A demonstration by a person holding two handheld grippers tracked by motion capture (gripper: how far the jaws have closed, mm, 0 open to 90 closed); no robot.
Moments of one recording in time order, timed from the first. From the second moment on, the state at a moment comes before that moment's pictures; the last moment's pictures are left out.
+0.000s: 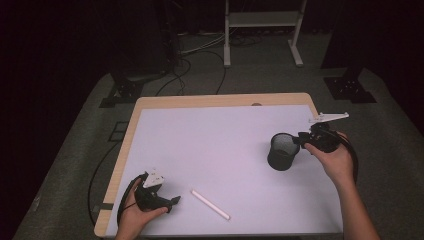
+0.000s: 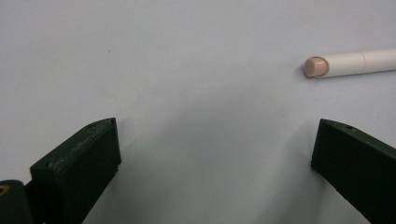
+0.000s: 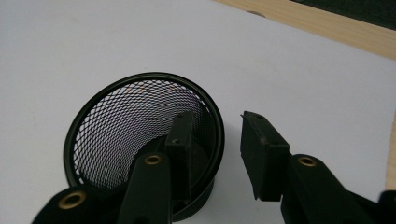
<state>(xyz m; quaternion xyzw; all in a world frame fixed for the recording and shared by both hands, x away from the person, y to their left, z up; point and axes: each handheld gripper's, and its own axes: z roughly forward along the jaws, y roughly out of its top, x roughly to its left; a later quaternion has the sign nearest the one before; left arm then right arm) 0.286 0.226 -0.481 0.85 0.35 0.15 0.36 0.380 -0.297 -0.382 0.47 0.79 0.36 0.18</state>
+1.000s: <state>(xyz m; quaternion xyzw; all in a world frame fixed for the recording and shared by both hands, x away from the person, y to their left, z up) 0.286 0.227 -0.481 0.85 0.34 0.15 0.36 0.396 -0.290 -0.396 0.47 0.80 0.34 0.15</state>
